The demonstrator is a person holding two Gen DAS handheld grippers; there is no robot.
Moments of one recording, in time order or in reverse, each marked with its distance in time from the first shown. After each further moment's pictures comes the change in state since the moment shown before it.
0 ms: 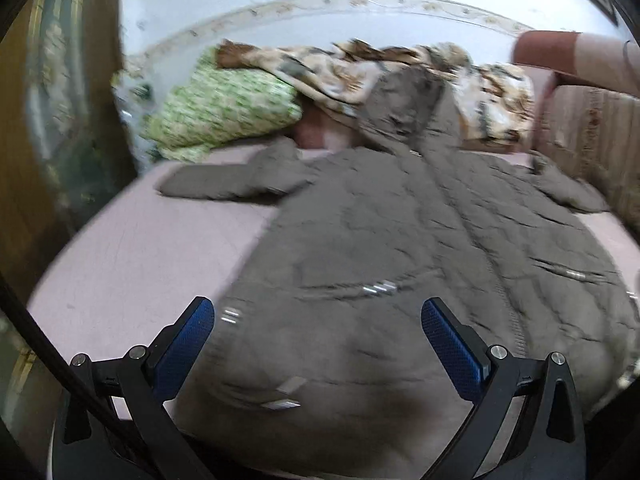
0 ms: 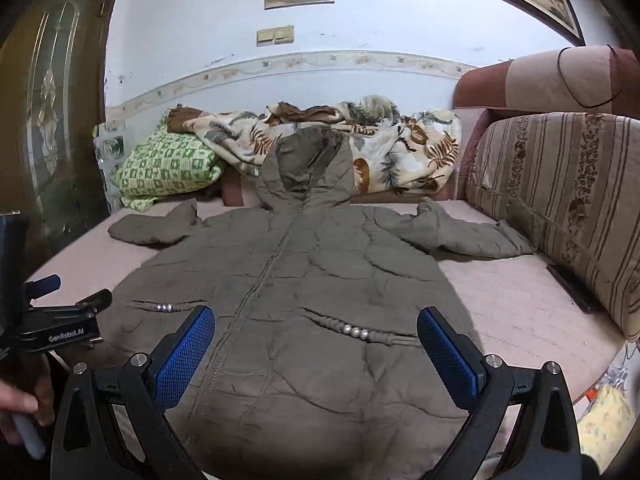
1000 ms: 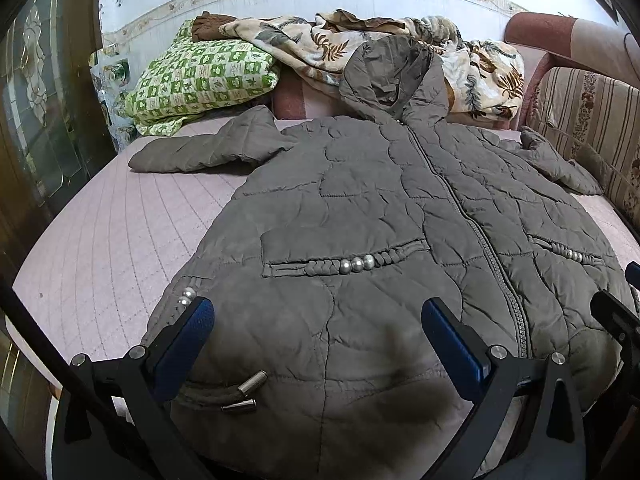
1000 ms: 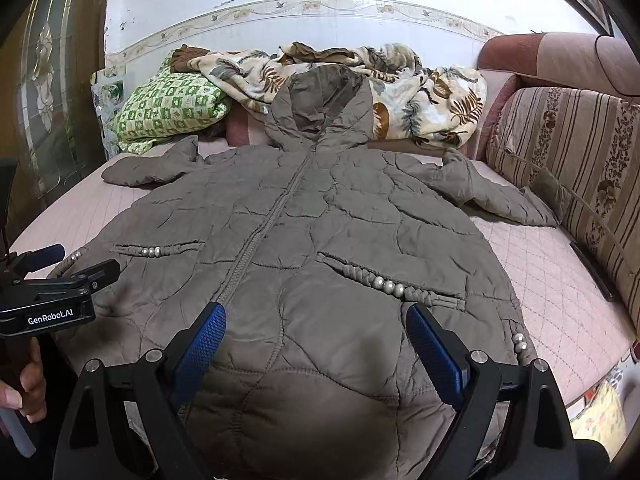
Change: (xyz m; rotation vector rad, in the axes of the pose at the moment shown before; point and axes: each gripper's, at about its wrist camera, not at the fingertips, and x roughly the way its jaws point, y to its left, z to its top) left arm 0.024 0.006 -0.015 0.006 0.076 -0.048; right arm 0.058 0.048 -0.027 -0.030 0.166 -0.014
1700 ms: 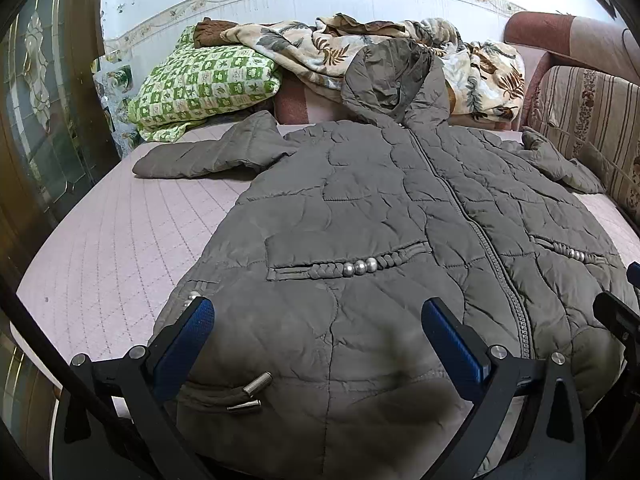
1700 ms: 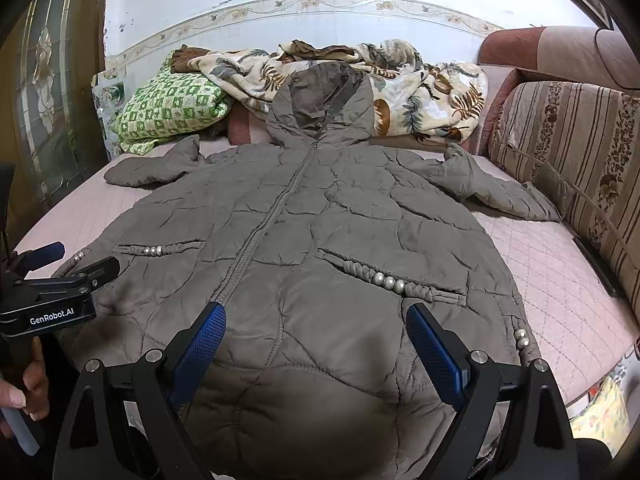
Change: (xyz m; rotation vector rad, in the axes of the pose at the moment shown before) left arm -0.002 -0.002 0.000 0.009 -0.011 0.019; right arm 0.002 -0.003 -0.003 0.011 0.008 0.014
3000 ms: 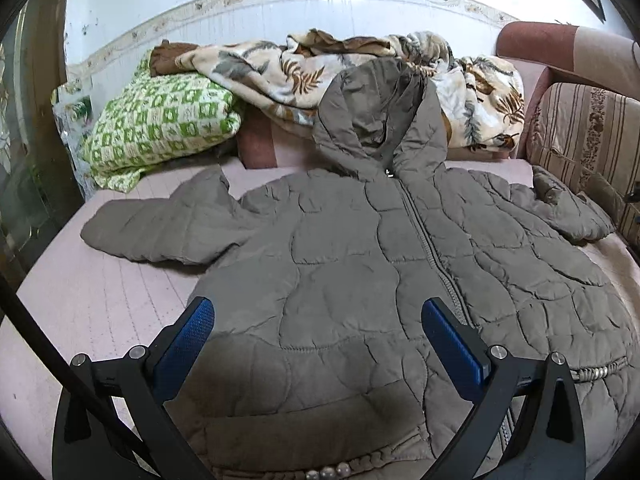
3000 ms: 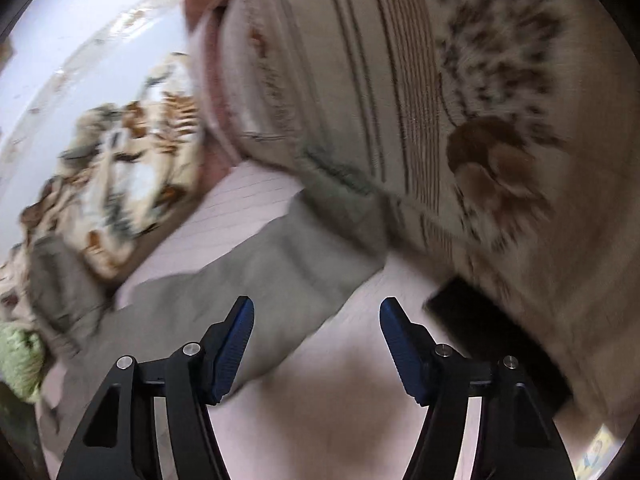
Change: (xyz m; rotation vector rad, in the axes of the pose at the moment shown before) left arm 0.098 -0.024 0.112 0.048 -0.065 -0.072; right arm 0.120 -0.432 0.135 0.751 0.109 -0.323
